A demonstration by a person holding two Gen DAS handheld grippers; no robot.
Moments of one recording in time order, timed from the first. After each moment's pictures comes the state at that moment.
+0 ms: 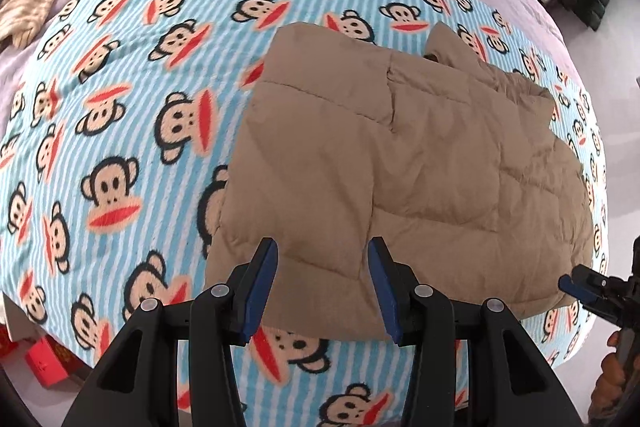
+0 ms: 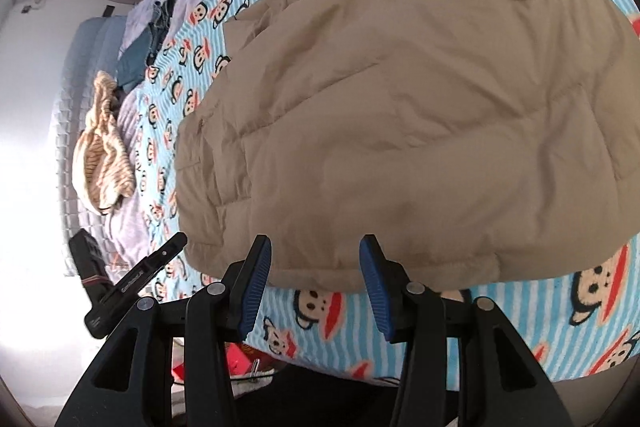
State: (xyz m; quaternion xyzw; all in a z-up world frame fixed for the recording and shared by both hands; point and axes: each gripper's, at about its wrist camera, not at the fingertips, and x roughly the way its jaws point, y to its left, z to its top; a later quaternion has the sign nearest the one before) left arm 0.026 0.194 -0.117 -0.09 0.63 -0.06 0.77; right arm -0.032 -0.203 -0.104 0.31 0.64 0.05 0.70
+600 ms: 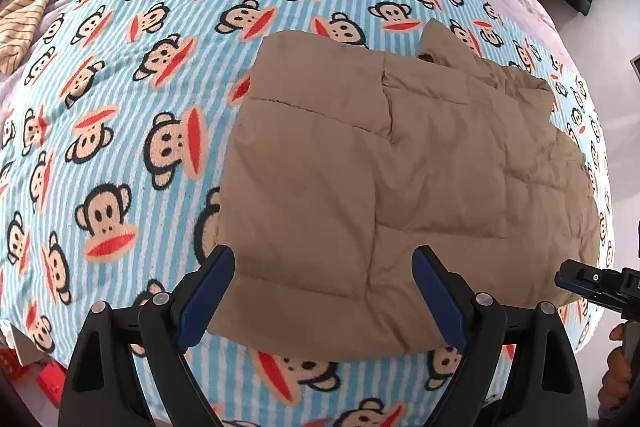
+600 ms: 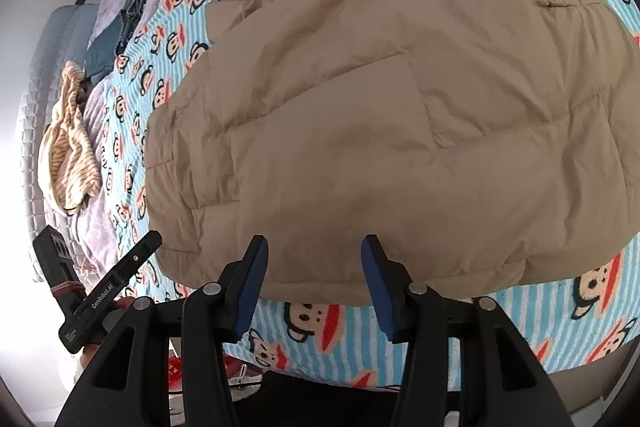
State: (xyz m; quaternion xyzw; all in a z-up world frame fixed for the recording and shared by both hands) left arm 0.041 0.193 -0.125 -0.06 0.62 -0.08 0.78; right arm -0.023 -0.174 -0.112 0.27 0.66 0.00 0.70
